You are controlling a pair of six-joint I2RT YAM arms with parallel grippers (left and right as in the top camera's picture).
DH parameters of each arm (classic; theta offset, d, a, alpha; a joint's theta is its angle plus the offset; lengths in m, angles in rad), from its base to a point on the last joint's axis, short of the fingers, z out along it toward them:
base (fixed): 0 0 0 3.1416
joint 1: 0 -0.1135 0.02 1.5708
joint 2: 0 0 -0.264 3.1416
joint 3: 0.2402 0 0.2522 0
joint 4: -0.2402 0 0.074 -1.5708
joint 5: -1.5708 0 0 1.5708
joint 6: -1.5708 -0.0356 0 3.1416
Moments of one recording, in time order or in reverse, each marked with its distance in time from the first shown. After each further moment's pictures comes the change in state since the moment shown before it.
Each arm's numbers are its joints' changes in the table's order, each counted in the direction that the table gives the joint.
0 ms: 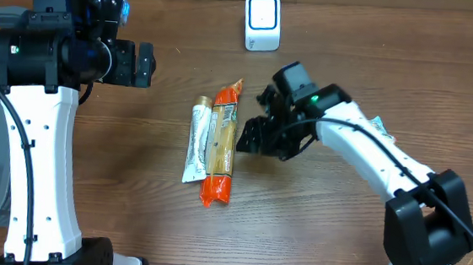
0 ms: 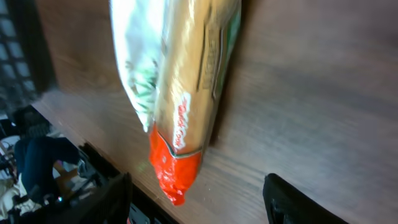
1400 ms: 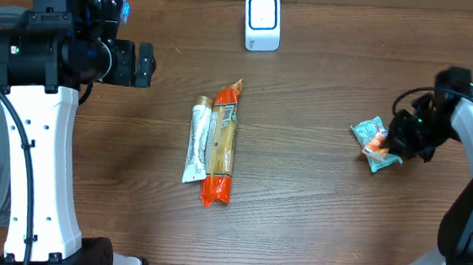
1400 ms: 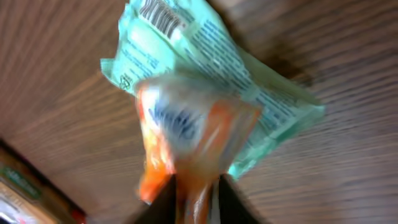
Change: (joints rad) left arm 0.000 0.000 0.000 0.000 0.000 0.000; right arm 0.774 -0.019 -0.037 -0.283 -0.250 0.135
